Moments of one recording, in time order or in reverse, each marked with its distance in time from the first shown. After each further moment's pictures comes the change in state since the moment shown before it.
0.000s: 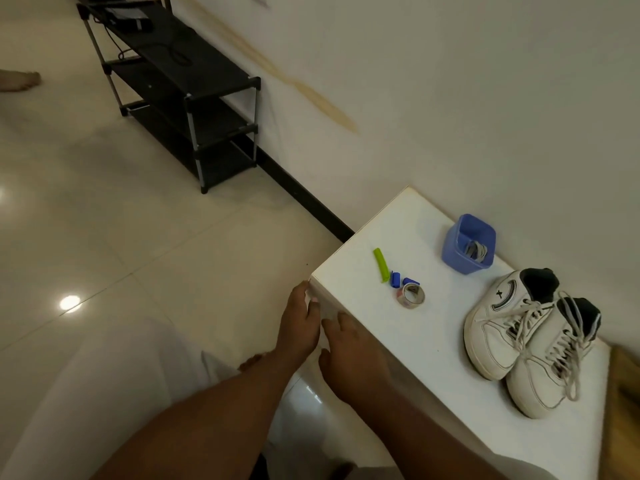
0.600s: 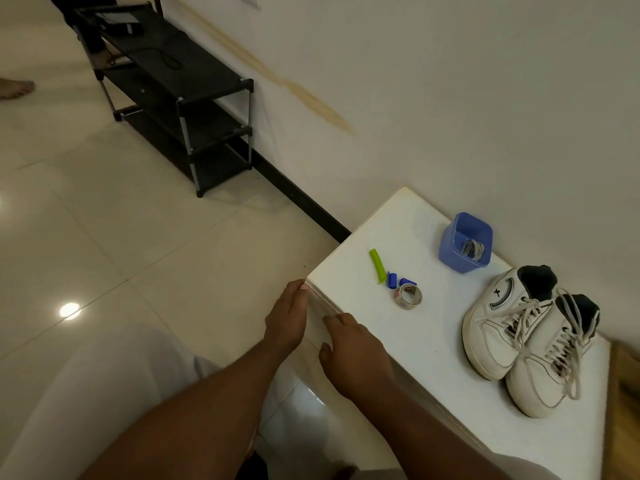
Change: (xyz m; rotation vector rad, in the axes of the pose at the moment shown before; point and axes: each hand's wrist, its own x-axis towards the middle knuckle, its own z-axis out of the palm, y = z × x) left_hand 0.017 0.004 -0.015 -0.003 -0.041 -0.110; right_hand 0.007 0.010 -0.008 0.074 0.011 0.015
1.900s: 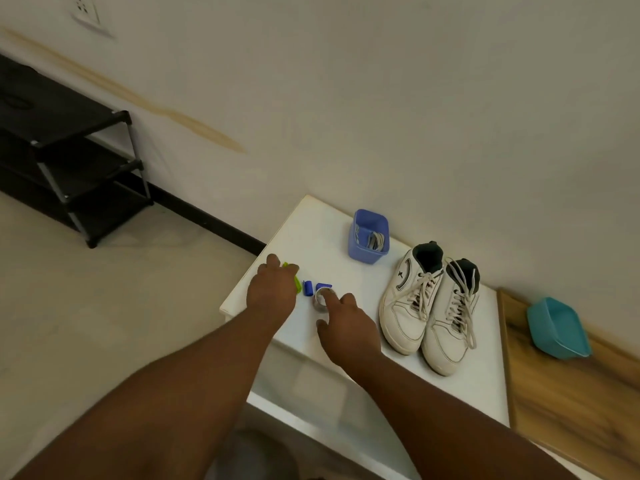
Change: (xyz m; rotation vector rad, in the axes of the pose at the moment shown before) left_hand 0.038 0.124 0.092 1.109 -0.168 0.466; right_hand 0.004 0.104 -0.045 0.018 0.179 0.393
